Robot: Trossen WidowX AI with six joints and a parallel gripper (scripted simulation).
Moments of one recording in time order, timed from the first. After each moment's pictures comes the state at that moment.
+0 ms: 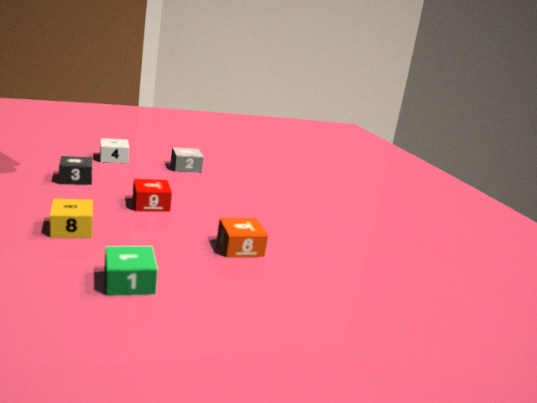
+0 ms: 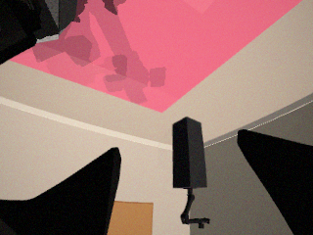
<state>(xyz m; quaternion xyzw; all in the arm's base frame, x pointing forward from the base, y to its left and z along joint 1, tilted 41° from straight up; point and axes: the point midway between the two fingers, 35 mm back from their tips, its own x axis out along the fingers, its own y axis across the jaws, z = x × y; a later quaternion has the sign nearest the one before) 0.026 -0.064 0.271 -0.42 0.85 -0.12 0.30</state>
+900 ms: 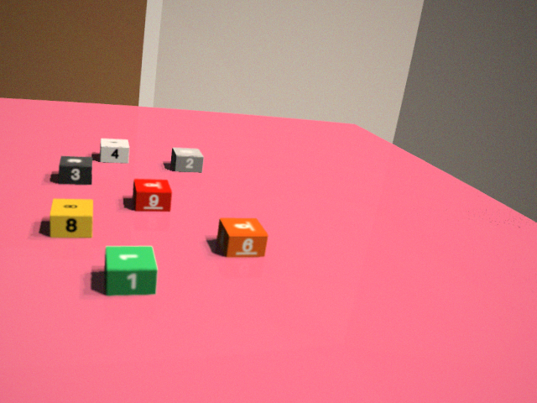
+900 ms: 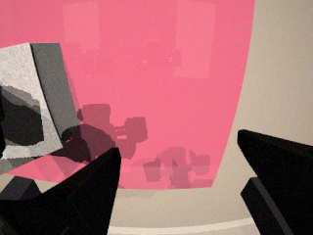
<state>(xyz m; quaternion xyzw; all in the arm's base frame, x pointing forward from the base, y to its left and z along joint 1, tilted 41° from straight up) 0.000 -0.136 0.257 -0.33 0.68 -0.18 0.63</state>
